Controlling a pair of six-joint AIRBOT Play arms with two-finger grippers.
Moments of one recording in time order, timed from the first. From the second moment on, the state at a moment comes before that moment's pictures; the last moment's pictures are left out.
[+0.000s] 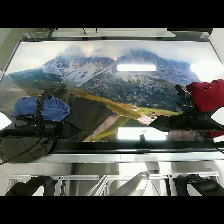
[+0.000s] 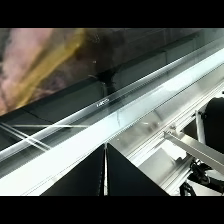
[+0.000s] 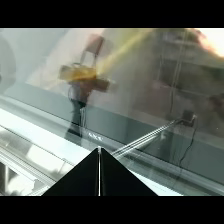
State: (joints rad) left arm -0.11 -0.79 0.67 0.78 -1.28 -1.30; right arm 0.09 -0.83 0.67 -0.84 1.15 1.39
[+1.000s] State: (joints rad) left arm 0.49 -0.95 1.11 1.28 -1.26 -1.43; right arm 0.09 -0.83 0.67 -0.84 1.16 1.39
